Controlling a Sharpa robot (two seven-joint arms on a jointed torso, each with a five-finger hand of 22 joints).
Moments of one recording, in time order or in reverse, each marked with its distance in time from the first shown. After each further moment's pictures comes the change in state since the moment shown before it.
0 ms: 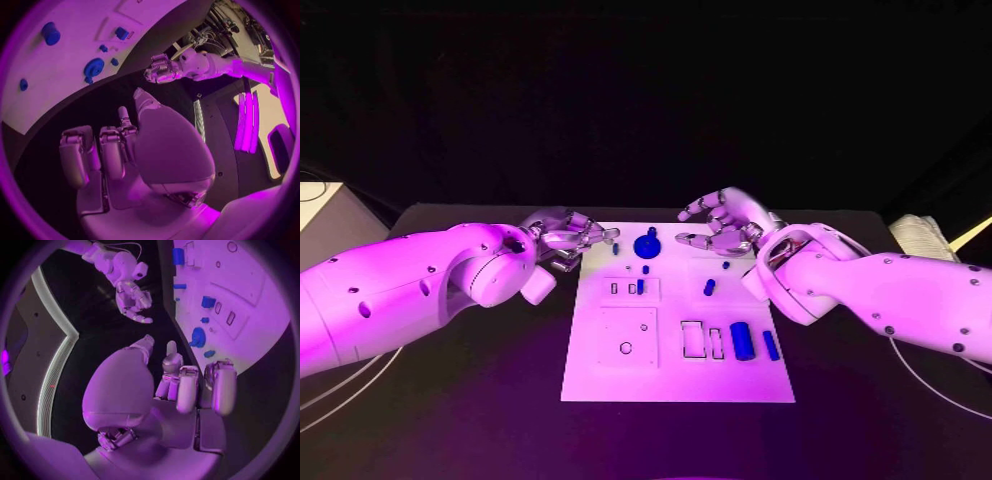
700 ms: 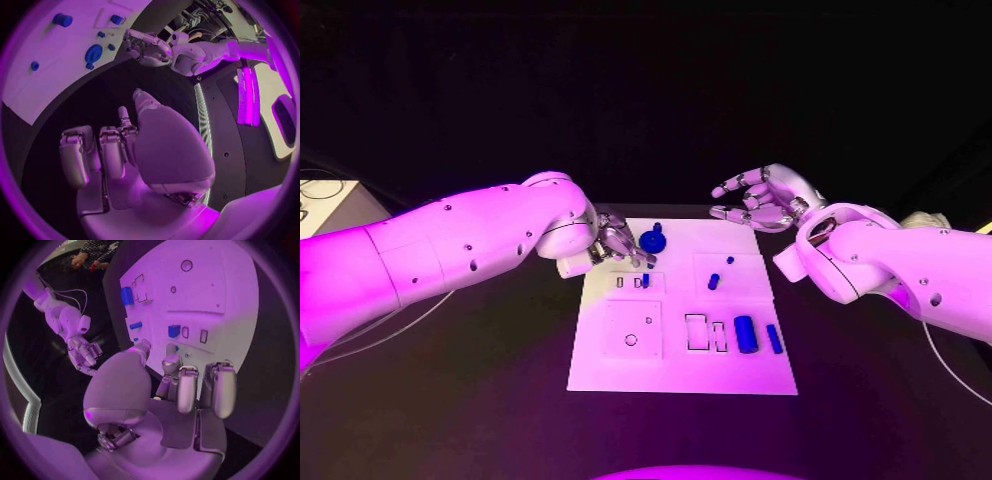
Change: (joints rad) left arm 0.113 0.291 -0.054 -0.187 -0.342 0.310 -0.484; left_hand -0.082 0.043 -0.029 0.009 0.000 -0.068 0.000 0.045 0.080 -0.020 0.009 0.009 -0.009 0.000 -0.007 0.000 0.000 -0.015 0.017 -0.005 0.008 0.000; right arm 0.031 -0.078 -0.001 -0.035 0.236 0.071 0.129; right_hand 0.000 0.000 0.015 0.002 0.027 -0.005 0.005 0.000 0.000 0.000 0.000 0.000 0.001 0.000 0.000 0.000 0.001 0.000 0.000 0.000 0.000 0.000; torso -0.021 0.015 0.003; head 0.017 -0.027
